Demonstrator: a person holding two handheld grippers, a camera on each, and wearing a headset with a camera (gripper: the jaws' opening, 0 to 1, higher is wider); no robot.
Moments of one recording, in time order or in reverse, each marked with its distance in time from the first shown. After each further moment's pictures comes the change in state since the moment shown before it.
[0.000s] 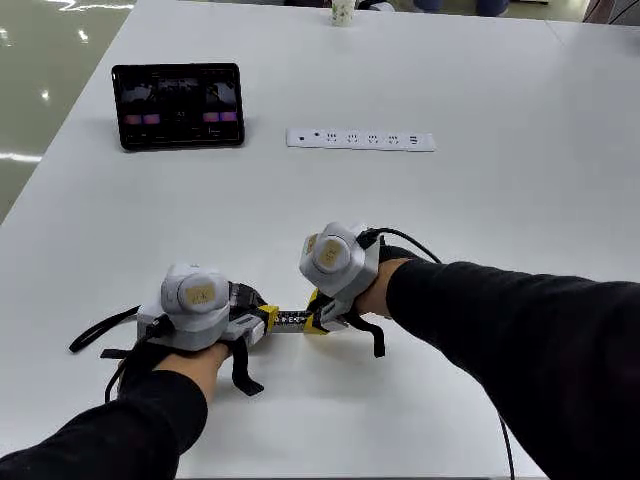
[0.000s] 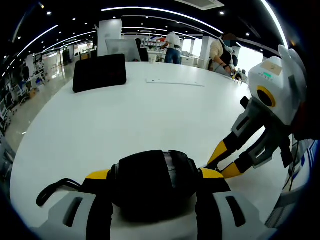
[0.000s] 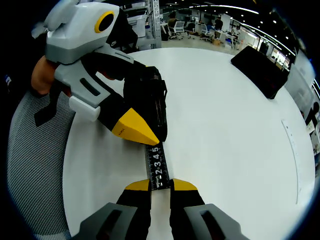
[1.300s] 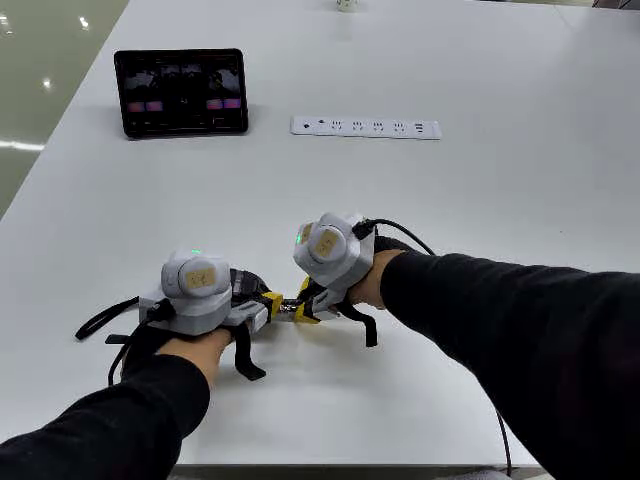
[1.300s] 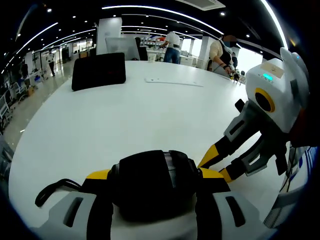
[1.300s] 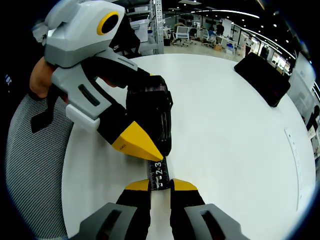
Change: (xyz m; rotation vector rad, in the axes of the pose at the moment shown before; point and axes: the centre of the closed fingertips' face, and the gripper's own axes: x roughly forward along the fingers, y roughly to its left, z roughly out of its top) left arm 0.000 0.000 -0.001 -0.015 0.009 -0.022; right arm 0.009 0.002 0.018 -0.025 -0.048 0.004
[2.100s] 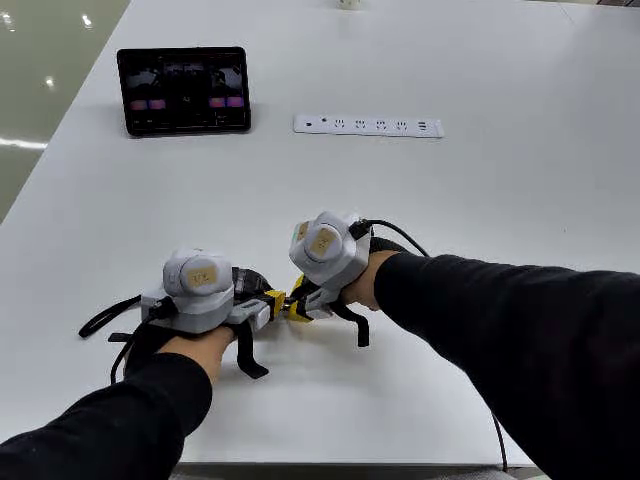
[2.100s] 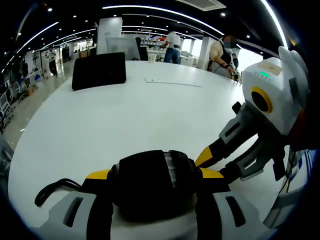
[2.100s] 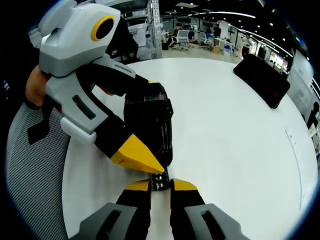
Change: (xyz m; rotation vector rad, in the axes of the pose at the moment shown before) left arm 0.000 0.001 0.000 -0.006 0.000 -0.003; right arm 0.006 0.002 0.012 0.026 -0.041 0.003
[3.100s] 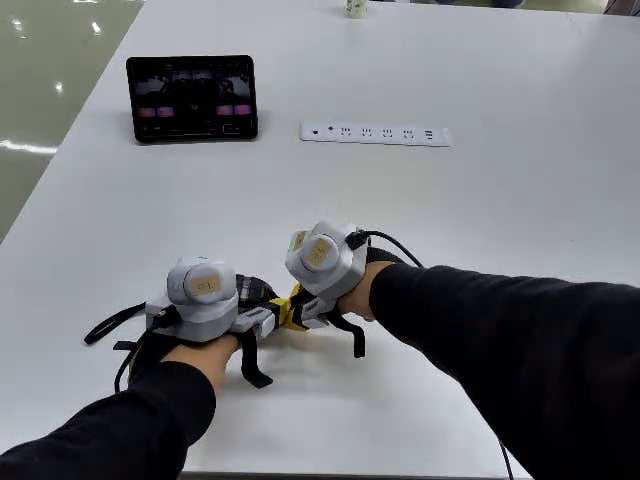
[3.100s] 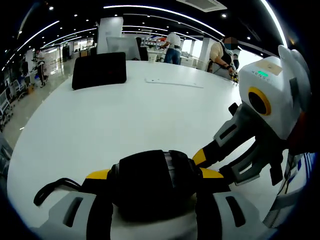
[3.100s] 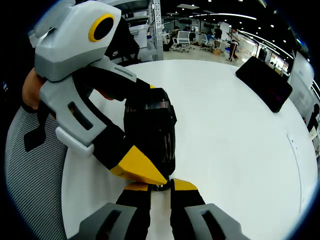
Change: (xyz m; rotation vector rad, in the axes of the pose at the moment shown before) left arm 0.000 0.001 0.000 -0.011 -0.002 -0.007; right arm 0.008 0.002 0.010 -0.011 -0.013 0.002
